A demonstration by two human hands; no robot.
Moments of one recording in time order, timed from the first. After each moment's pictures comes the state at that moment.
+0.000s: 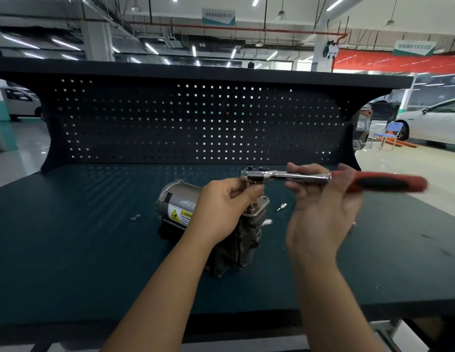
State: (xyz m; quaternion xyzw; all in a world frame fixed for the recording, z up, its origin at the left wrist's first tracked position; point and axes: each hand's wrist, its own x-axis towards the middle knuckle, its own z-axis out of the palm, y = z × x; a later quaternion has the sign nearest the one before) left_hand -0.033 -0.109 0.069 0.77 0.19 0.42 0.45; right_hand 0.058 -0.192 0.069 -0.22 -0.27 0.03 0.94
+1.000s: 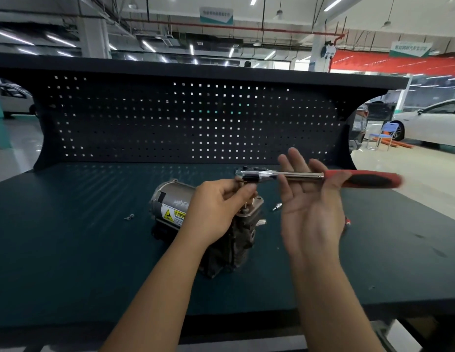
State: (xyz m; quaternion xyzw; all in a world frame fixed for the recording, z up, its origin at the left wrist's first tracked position) left_hand -0.033 -0.111 0.069 0.78 0.19 0.42 0.42; right_hand 0.062 -0.199 0.073 -0.16 -0.28 0.21 0.92
